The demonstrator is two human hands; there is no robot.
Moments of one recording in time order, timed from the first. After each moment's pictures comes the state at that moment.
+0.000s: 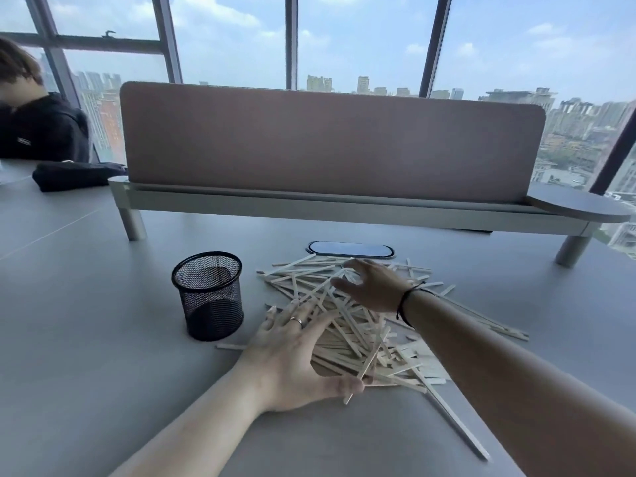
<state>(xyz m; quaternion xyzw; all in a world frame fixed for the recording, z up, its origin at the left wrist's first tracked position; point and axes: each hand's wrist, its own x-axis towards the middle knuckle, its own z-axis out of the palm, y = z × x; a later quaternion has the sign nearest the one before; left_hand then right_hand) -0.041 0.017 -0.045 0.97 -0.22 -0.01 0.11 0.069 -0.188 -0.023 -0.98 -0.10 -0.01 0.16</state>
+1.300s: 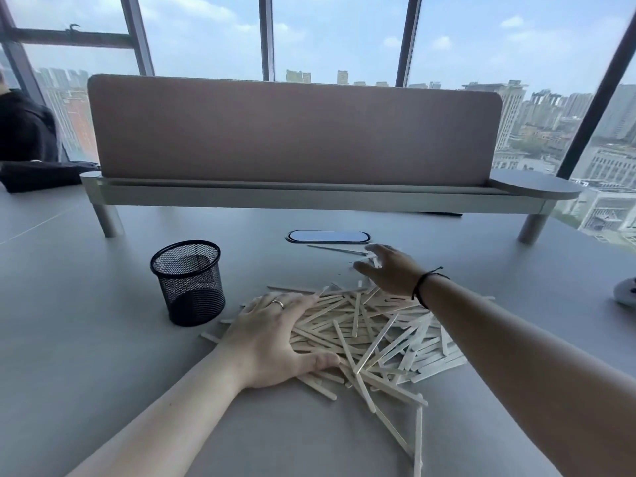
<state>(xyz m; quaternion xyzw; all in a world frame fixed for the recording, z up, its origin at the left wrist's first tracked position) -0.048 0.019 -0.039 0.96 -0.25 0.02 0.12 0.051 -0.253 -0.025 -0.99 -0.02 -0.04 0.16</state>
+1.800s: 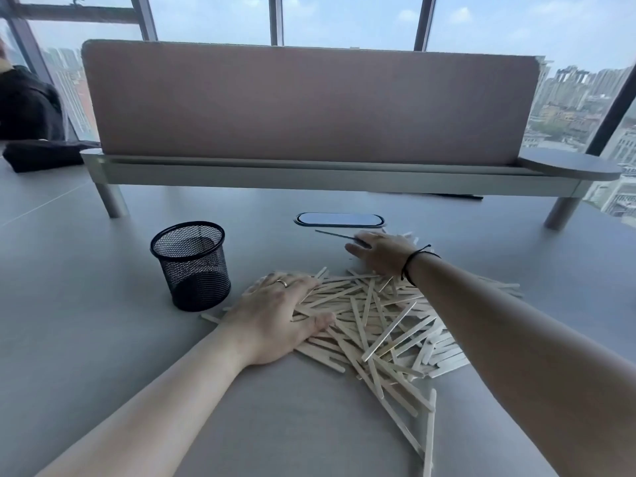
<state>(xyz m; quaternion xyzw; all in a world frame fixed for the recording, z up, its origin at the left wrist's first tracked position) -0.030 0.024 -0.044 0.96 -0.25 0.03 0.15 0.089 -0.229 -0.040 -0.99 -0.07 -0.01 0.10</state>
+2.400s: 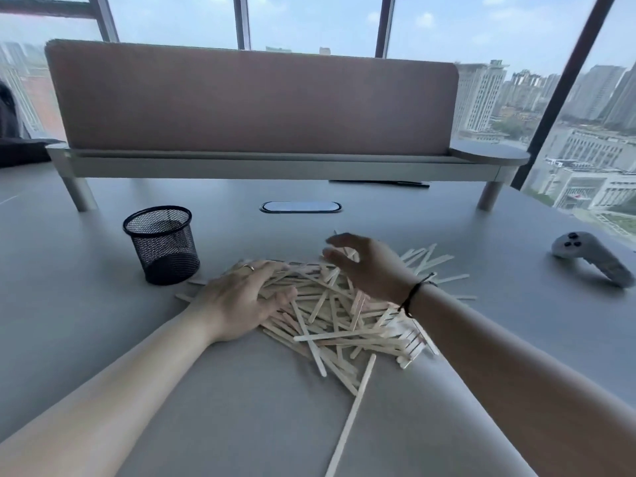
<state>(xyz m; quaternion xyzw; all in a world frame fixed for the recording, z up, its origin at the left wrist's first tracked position) -0.067 0.019 -0.041 0.95 -0.25 0.02 0.17 -0.070 -0.235 -0.018 -0.95 -0.09 -0.12 0.28</state>
